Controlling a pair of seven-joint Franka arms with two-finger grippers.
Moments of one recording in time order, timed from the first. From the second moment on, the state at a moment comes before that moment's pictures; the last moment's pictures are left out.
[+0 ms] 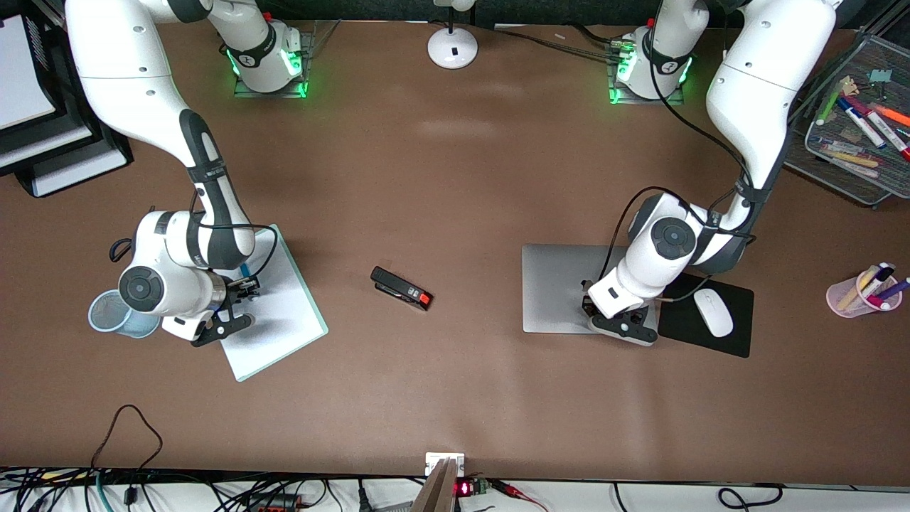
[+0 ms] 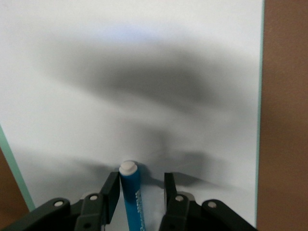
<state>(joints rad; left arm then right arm) -0.01 0.71 -0.28 -1.76 0.32 2.65 -0.22 0.21 0.74 -0.16 -1.60 0.11 2.14 -0.38</state>
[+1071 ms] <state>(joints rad) -0.01 0.73 -0.28 -1.73 0.32 2.63 -0.22 0.21 0.74 -0.16 -1.59 0.11 2.14 -0.38</state>
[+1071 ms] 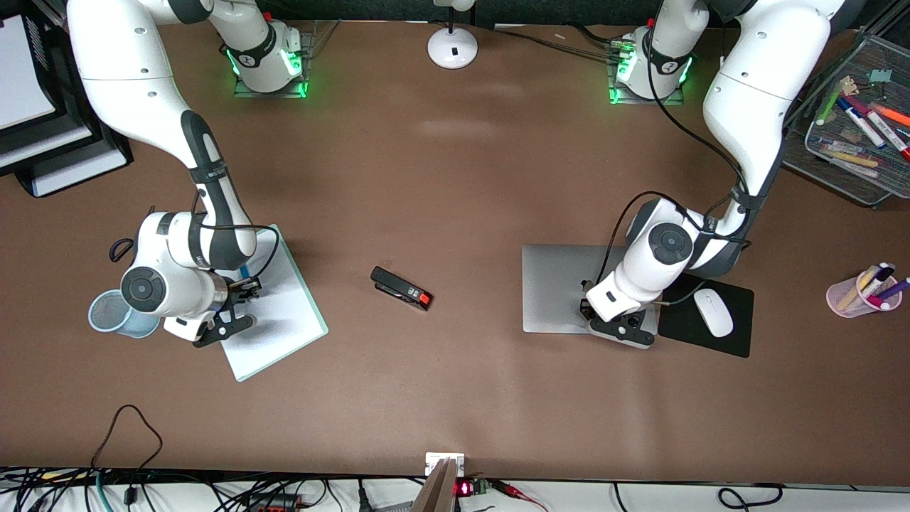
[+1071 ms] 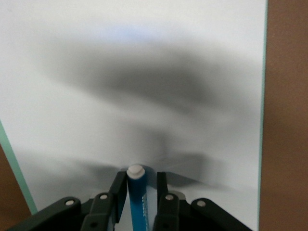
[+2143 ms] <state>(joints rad) -0.01 0.45 -0.33 -1.70 0.26 2.10 -0.23 0.21 0.74 -0.16 -1.54 0.13 2.14 -0.41</state>
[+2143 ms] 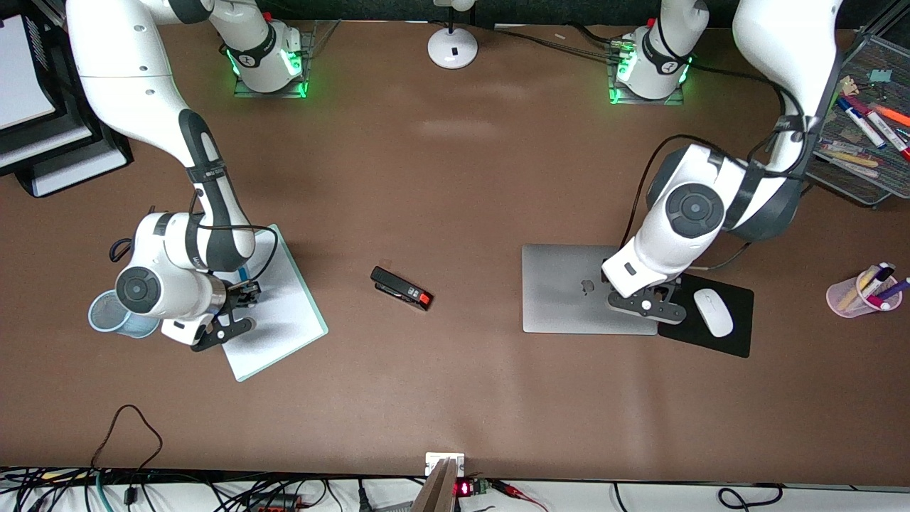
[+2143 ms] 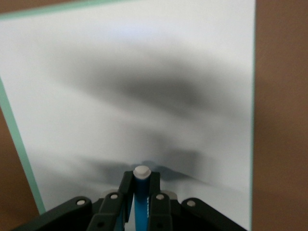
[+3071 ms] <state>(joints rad) -0.01 0.35 -0.33 -1.34 0.15 1.45 -0.18 0.19 0.55 -0.16 -1.49 0.25 2.00 -0.88</state>
